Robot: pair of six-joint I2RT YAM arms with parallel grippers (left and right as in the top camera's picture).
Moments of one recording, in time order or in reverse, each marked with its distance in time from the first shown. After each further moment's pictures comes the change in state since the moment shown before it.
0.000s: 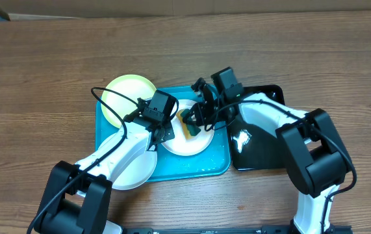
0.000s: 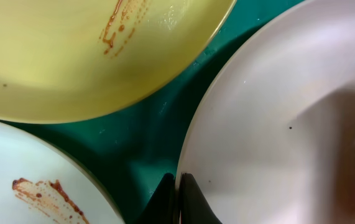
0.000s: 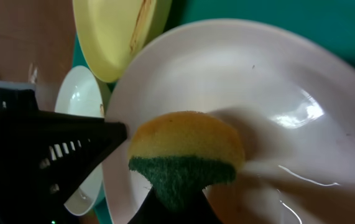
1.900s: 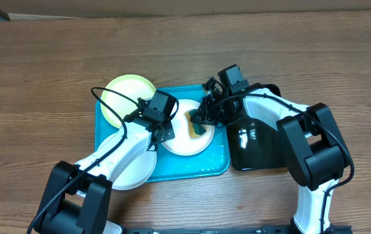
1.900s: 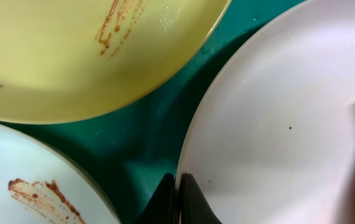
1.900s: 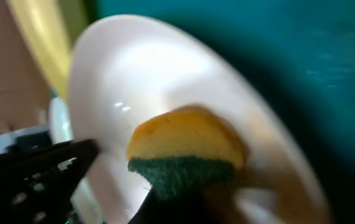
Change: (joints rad) left arm 0.000 0.000 0.000 0.002 0.000 0.000; right arm -0.046 0.047 0.033 -0.104 0.033 0.220
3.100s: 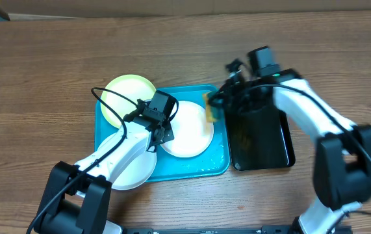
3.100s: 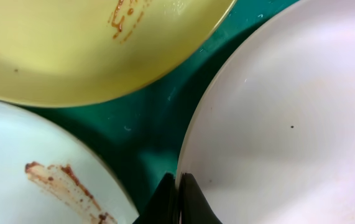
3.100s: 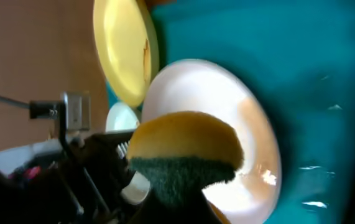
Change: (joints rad) left arm 0.000 -0.005 0.011 -0.055 -0.002 0.002; right arm -0.165 -0.232 0.052 -0.256 -0.045 -0.086
